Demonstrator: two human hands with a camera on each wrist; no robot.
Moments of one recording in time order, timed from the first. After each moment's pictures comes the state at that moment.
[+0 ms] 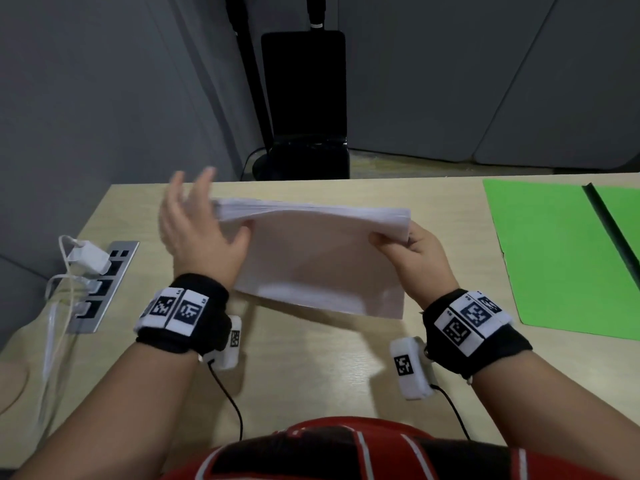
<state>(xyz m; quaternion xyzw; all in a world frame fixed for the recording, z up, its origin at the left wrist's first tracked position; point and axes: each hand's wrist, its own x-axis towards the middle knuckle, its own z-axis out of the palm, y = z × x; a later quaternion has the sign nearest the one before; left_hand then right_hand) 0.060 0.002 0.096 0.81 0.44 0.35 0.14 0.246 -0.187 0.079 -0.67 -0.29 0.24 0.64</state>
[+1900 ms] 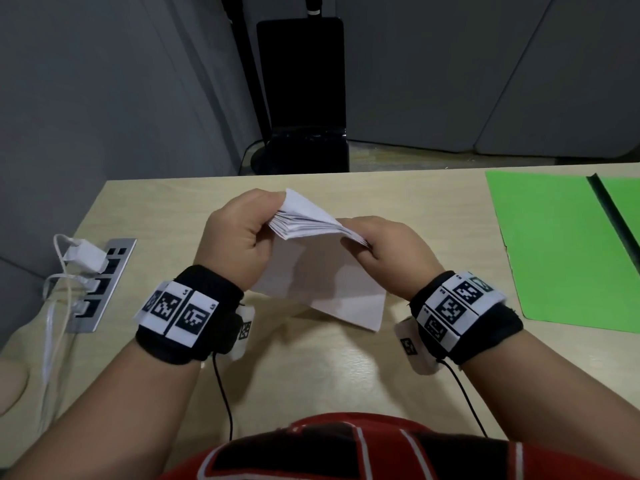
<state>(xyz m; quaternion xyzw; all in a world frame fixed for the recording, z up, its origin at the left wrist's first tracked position) 0.077 -0.017 0.120 0.89 0.16 0.34 0.24 0.244 -0.166 0.093 -0.76 -0.57 0.10 0.29</state>
